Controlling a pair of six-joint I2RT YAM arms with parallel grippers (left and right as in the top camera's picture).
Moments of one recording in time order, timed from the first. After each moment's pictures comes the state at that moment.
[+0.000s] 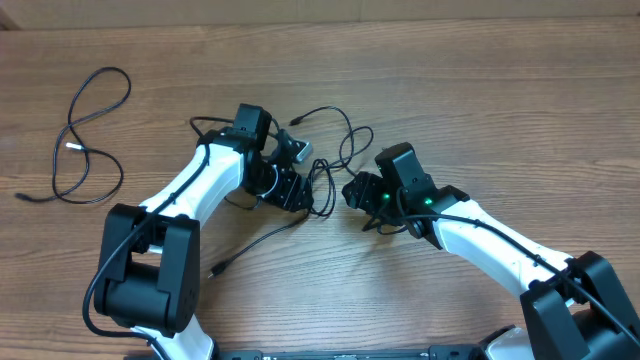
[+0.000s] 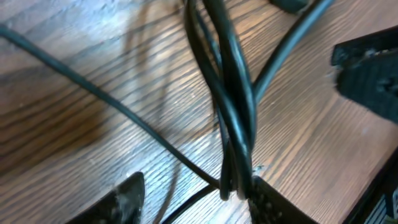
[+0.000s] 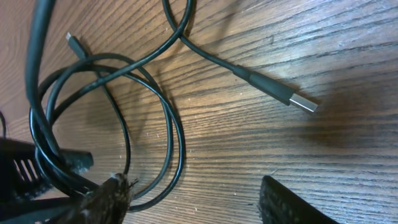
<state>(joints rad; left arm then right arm) -0.26 1.84 1.16 -0.76 0.53 0.18 0.52 1.58 0.82 -0.24 -0.19 0.91</state>
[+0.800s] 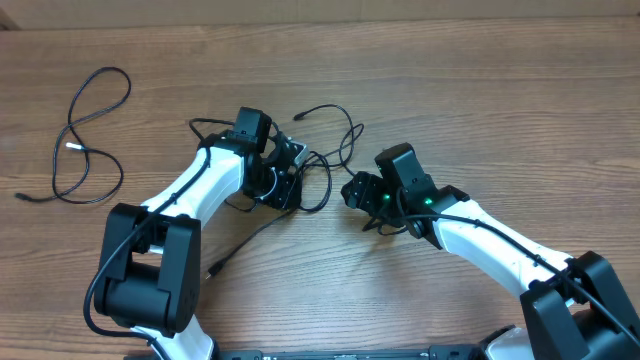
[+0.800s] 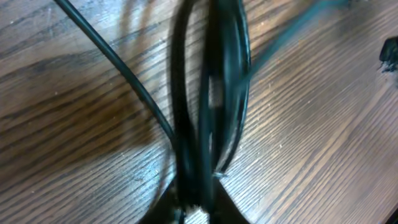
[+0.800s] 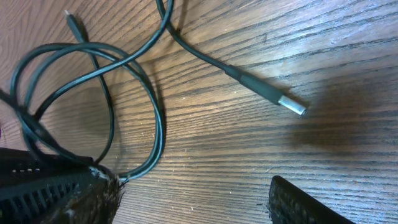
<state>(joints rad) -0.26 1.84 1.13 -0.72 0.45 0.17 0.52 1.58 0.82 -0.25 -0.19 0.91</state>
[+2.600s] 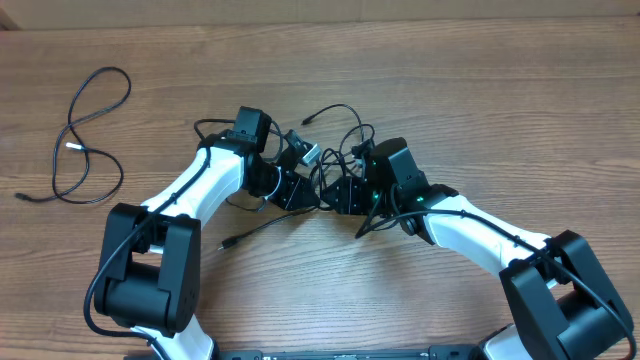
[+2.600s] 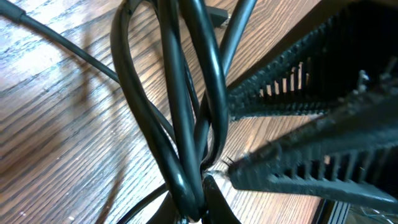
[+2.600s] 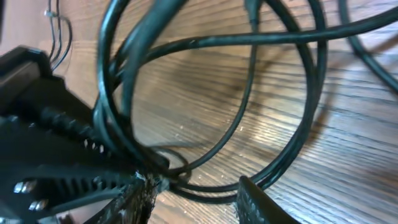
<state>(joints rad) -0.26 1.84 1.13 -0.71 0.73 0.29 0.53 1.67 0.82 -0.01 -0.48 0.61</state>
